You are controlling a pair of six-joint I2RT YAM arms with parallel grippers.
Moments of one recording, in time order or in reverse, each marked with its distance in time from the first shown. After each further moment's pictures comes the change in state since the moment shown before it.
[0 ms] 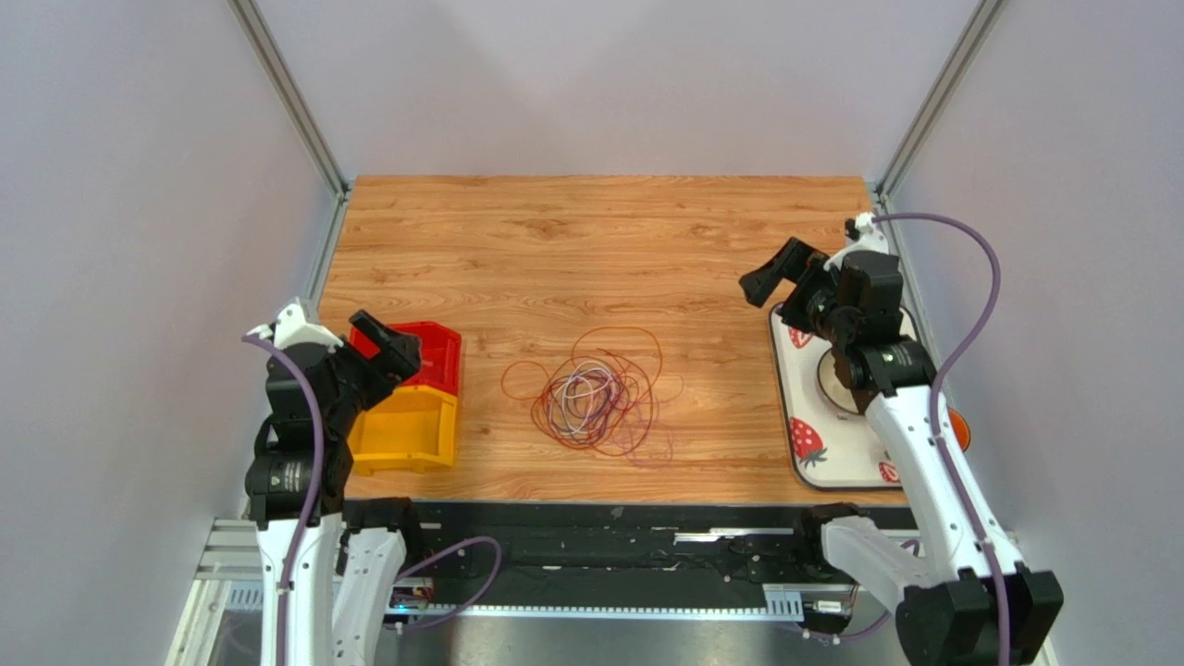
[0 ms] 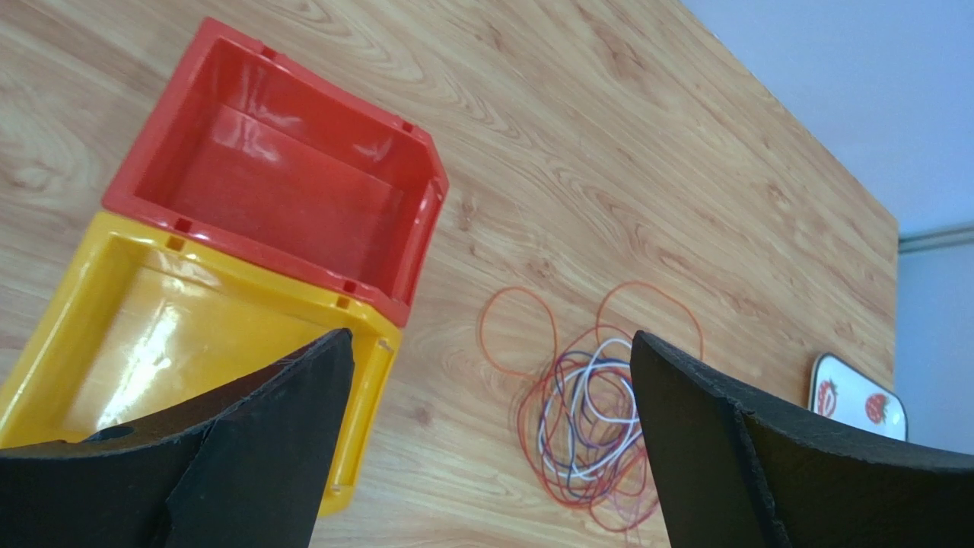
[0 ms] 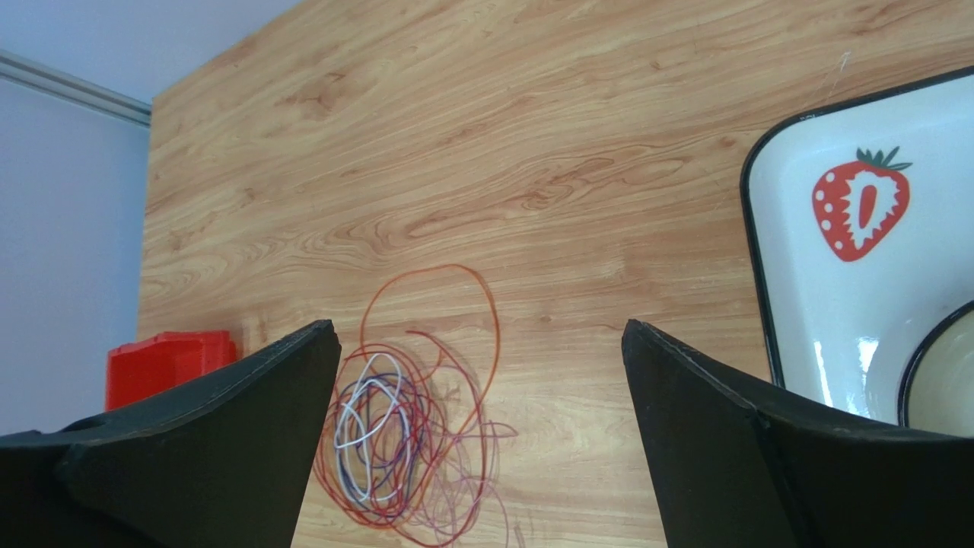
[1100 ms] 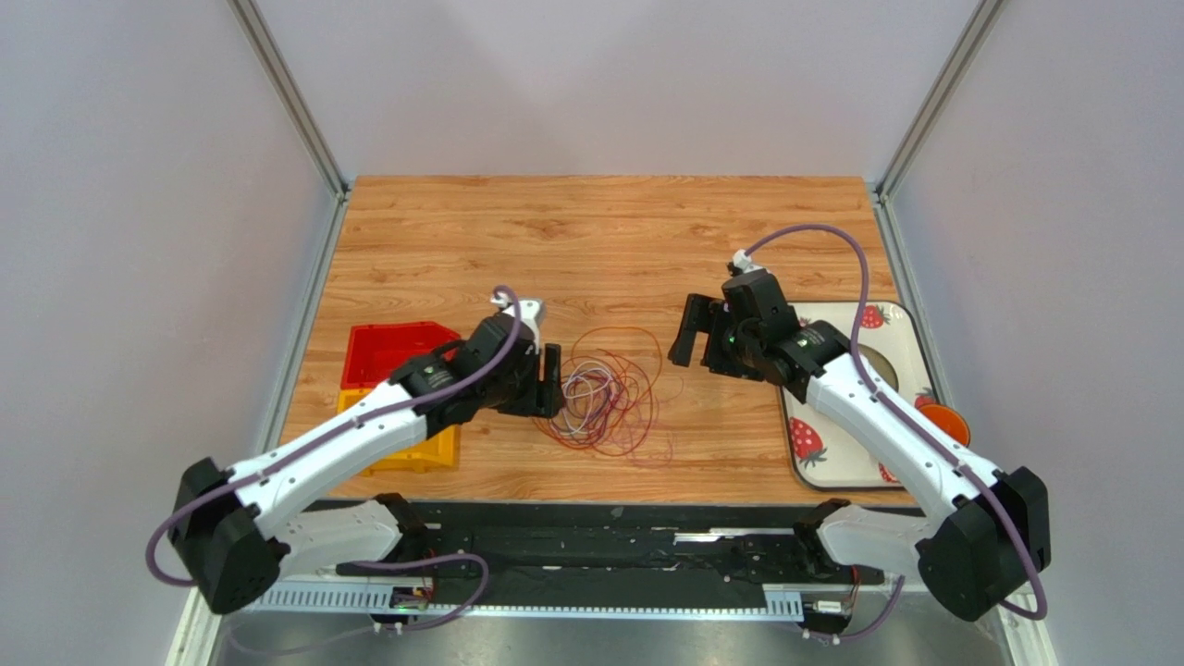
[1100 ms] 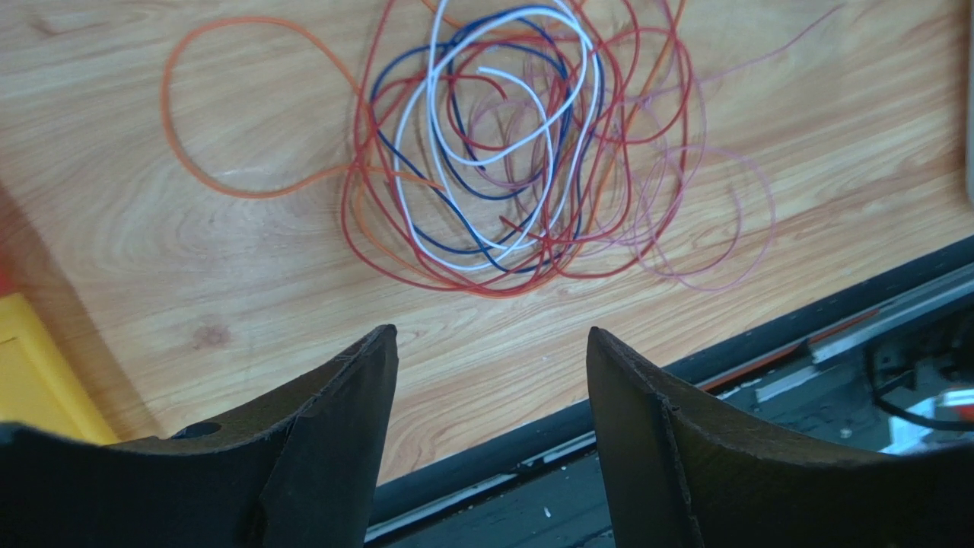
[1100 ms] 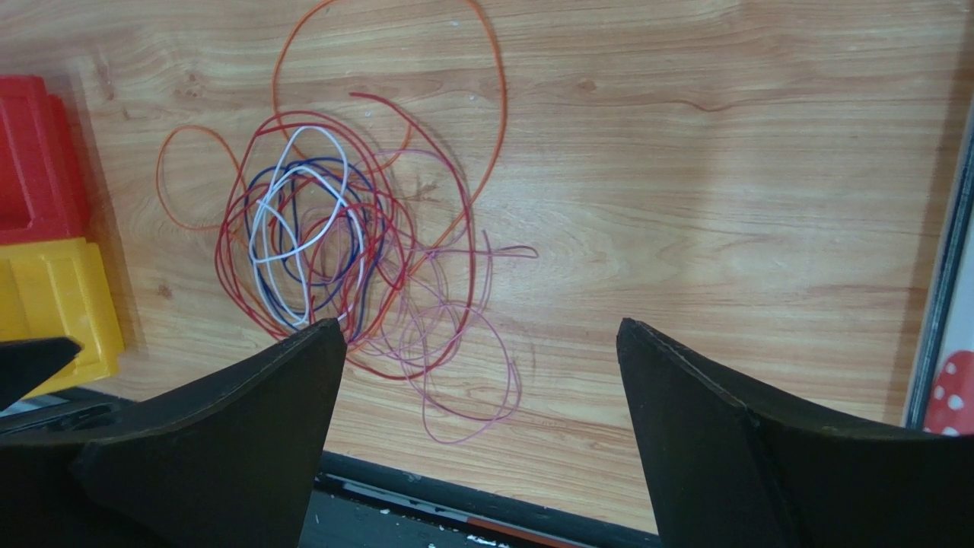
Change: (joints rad) left arm -0.849 0.553 -0.011 0.171 -0.104 0.013; right arm 0.409 0.174 0.020 -0.259 0.160 0.071
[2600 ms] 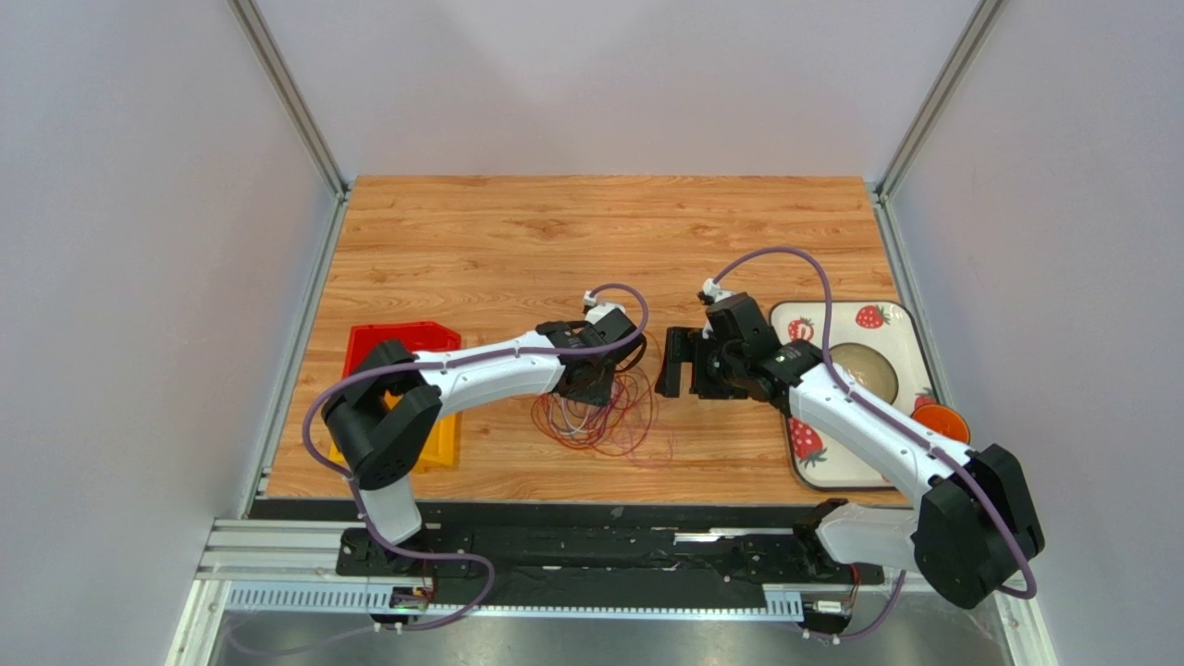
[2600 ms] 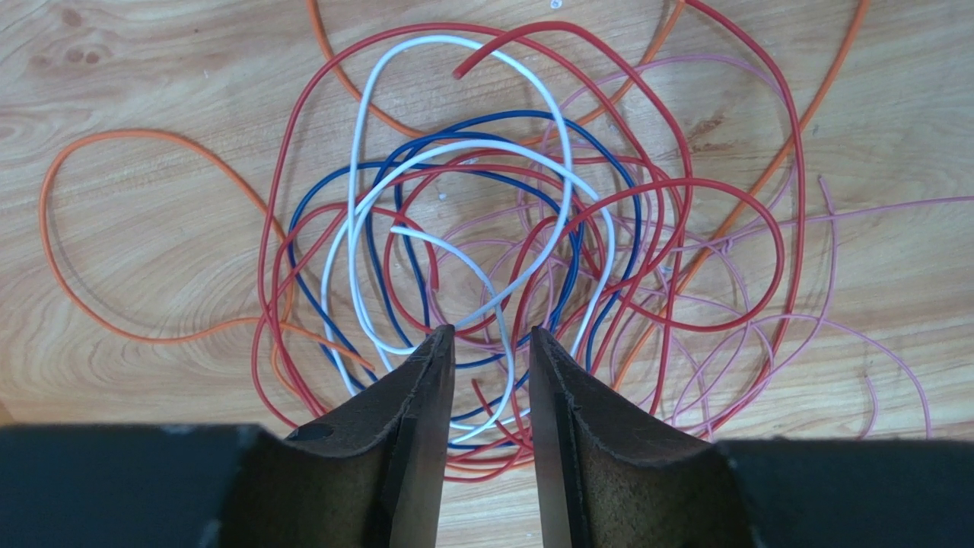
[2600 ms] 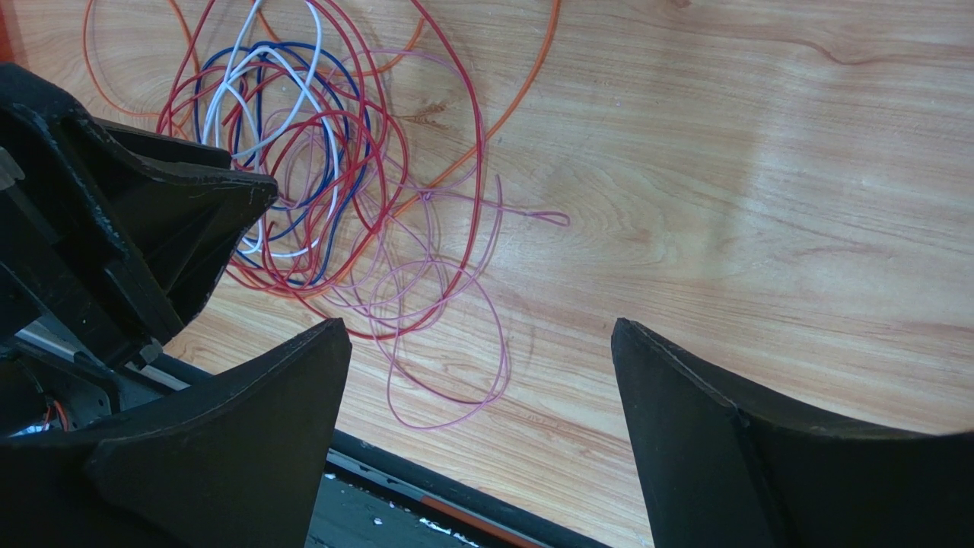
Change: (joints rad) left arm -0.163 0.696 0.352 -0.005 -0.239 -0.047; right arm 0.039 0.053 -0.154 0.155 -0.139 -0.105
